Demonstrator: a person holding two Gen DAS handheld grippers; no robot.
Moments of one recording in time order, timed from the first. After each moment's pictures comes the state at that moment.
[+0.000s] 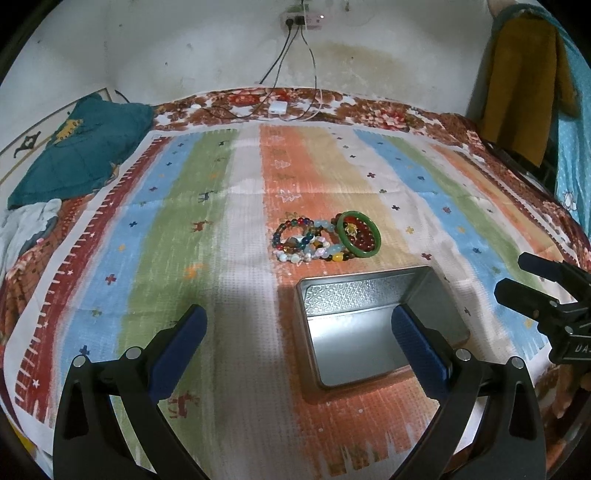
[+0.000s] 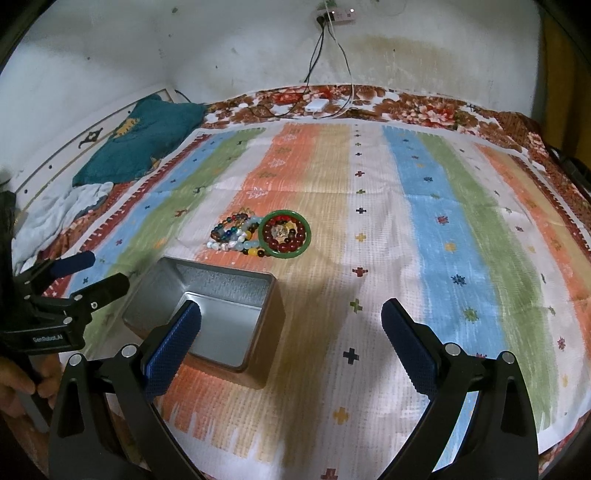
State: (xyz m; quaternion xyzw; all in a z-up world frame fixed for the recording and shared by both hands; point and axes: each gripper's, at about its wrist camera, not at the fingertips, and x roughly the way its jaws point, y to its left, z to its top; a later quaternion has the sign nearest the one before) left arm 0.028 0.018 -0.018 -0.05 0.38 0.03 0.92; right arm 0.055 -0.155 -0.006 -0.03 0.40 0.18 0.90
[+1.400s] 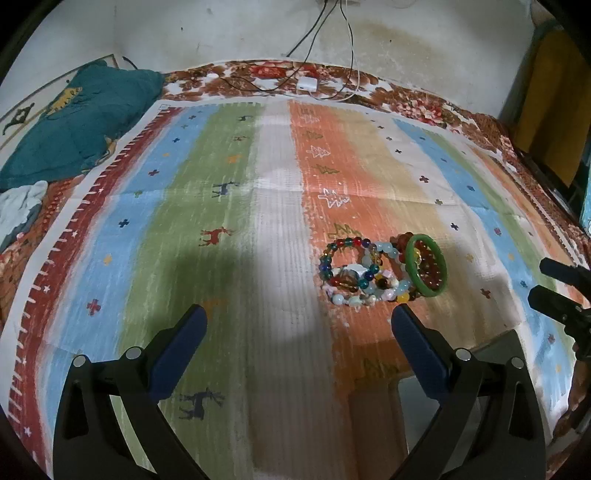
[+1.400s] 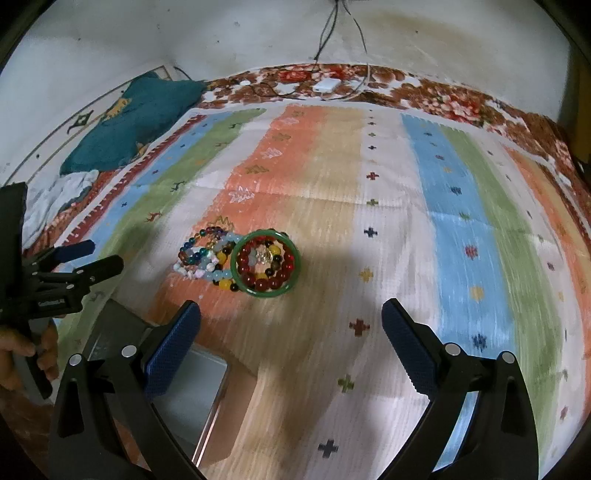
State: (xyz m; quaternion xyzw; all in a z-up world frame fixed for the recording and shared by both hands) left arm 0.117 0.080 -0.051 -0.08 0.42 0.05 0.90; right arm 0.152 -0.138 -0.027 -0.06 0.43 0.20 0.88
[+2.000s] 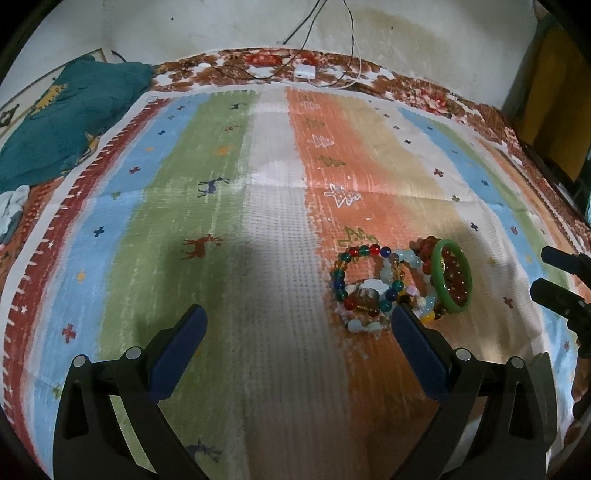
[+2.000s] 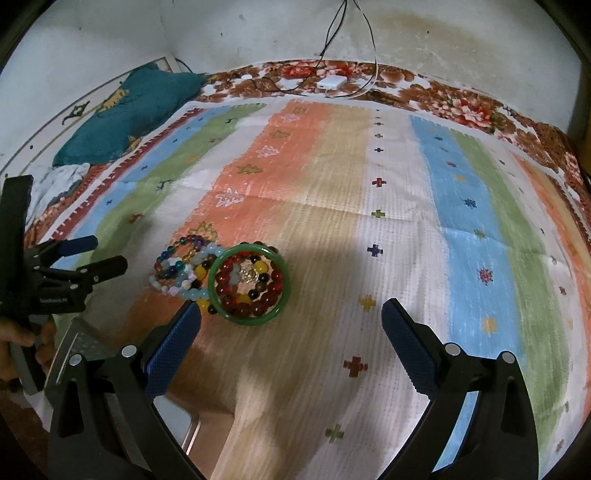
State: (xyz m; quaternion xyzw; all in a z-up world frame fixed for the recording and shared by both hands) left arm 0.157 0.090 -0.077 -0.08 0.44 0.04 0.89; right arm 0.189 -0.130 -0.048 -0.07 0.43 0.20 0.88
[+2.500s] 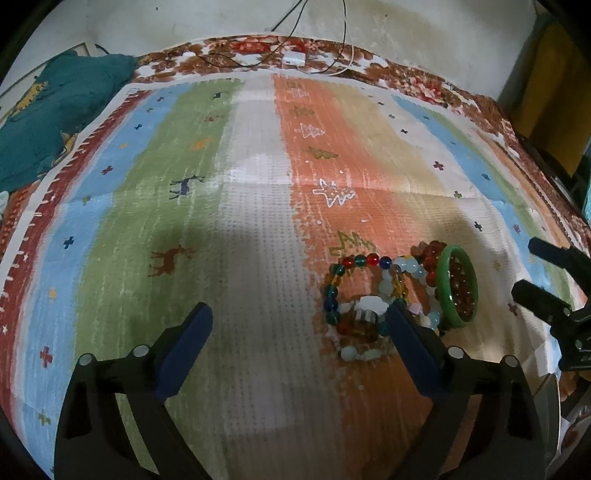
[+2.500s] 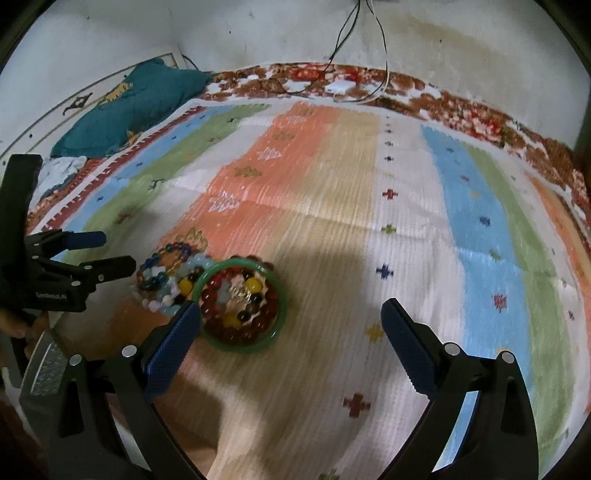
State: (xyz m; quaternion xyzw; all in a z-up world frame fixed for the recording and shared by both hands) left arm 0.188 0.089 -0.090 -0.08 0.46 0.02 0.88; right arm 0.209 -0.116 -0.063 -0.10 0.41 0.21 0.88
